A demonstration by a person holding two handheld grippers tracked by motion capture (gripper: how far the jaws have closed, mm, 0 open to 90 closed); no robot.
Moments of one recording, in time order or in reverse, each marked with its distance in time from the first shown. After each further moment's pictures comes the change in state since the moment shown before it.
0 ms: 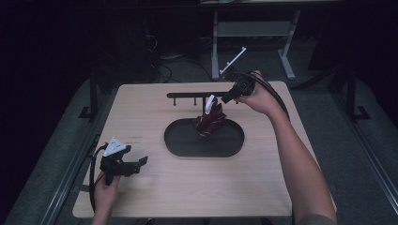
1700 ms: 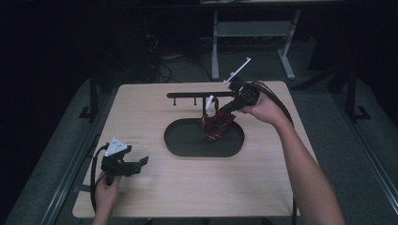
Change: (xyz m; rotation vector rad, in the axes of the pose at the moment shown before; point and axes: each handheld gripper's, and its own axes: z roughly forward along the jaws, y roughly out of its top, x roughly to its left) left arm -0.002 0.000 0.001 0.007 0.004 0.002; right arm 0.009 -0.028 0.005 -0.012 0.093 -0.021
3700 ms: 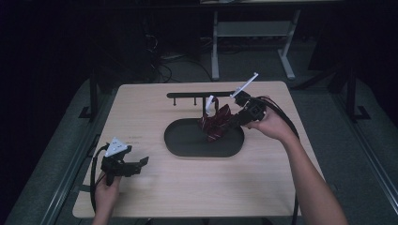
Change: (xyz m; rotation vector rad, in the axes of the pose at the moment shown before) left arm -0.001 0.000 -0.001 -0.002 0.001 0.004; right arm 0.017 -0.041 0.006 -0.018 0.057 0.011
